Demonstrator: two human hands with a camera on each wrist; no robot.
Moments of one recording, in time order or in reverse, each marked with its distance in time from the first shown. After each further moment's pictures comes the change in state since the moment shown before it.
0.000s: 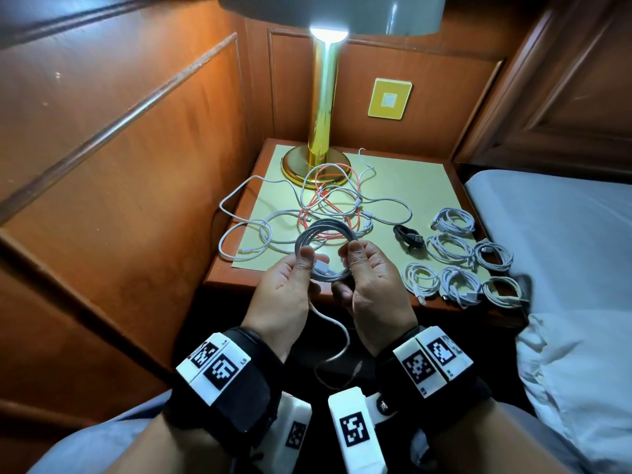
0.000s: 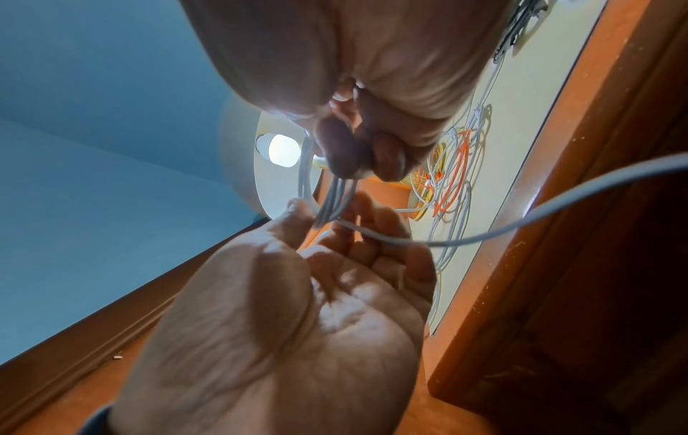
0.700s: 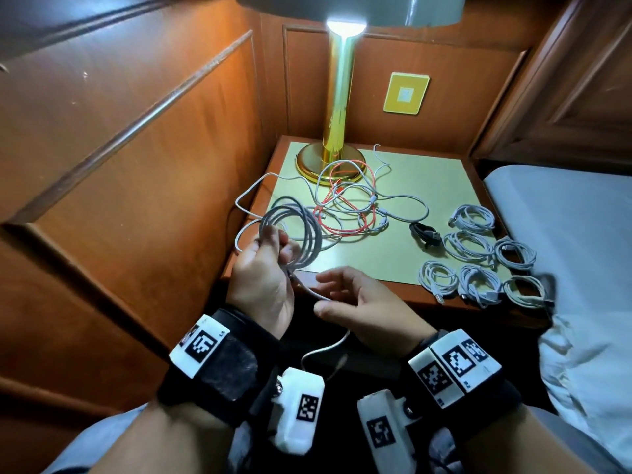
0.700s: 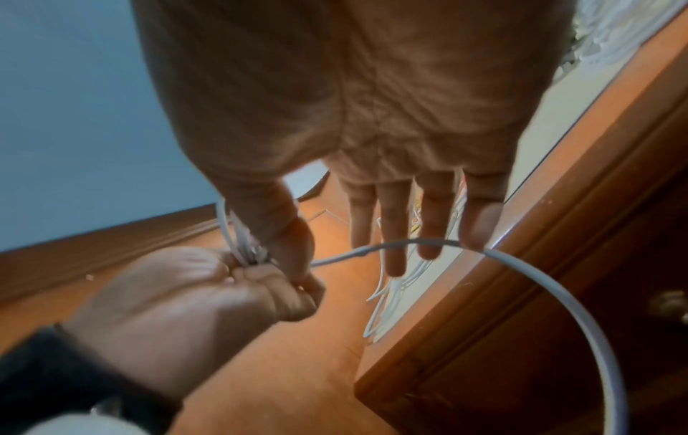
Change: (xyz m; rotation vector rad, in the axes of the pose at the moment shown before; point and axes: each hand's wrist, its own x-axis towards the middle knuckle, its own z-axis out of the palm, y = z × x) left_hand 0.018 0.032 -0.009 -0.462 0.344 -0.004; right_hand -0.002 0.016 -0.016 -0.661 -0.382 0.165
